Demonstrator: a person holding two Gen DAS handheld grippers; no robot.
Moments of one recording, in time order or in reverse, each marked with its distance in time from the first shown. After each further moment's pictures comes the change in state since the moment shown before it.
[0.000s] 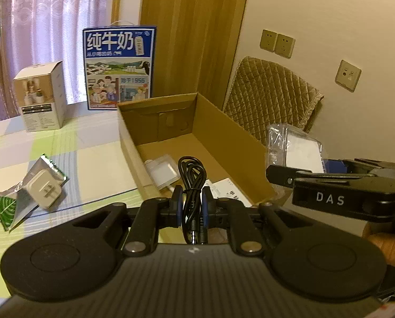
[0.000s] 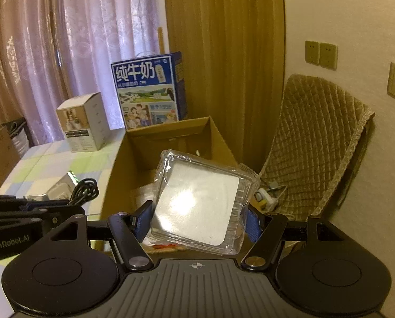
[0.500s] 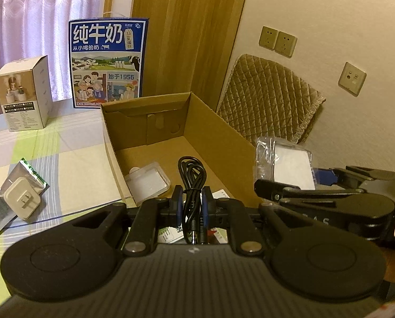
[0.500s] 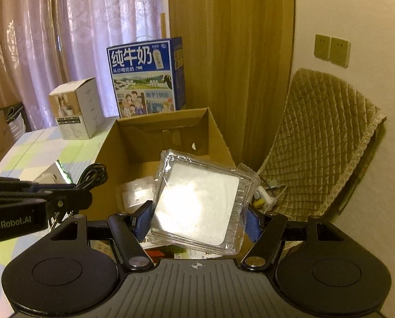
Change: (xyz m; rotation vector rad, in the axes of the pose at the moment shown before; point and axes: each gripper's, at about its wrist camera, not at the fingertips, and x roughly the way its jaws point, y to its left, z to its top) left arm 0.047 0.003 0.017 -0.026 0.020 -0.031; right arm 0.043 -0.011 0.006 -0.047 0.052 0.004
